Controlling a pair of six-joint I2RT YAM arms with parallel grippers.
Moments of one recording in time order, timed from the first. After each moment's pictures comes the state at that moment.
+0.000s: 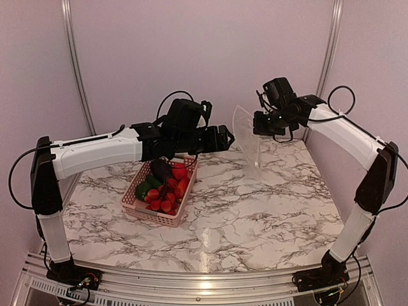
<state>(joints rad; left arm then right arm) -0.95 1.92 1.73 -0.22 -0.11 -0.64 0.52 1.71 1.73 -0.77 0.16 0.41</state>
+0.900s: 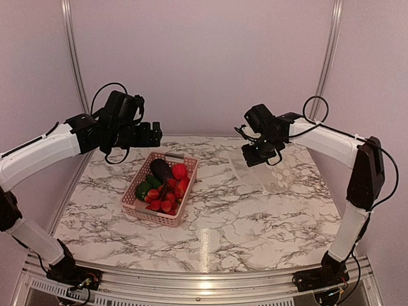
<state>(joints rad) -0.71 1.47 1.40 -0.54 -0.38 -0.42 0.57 1.80 1.59 -0.85 0.16 0.16</state>
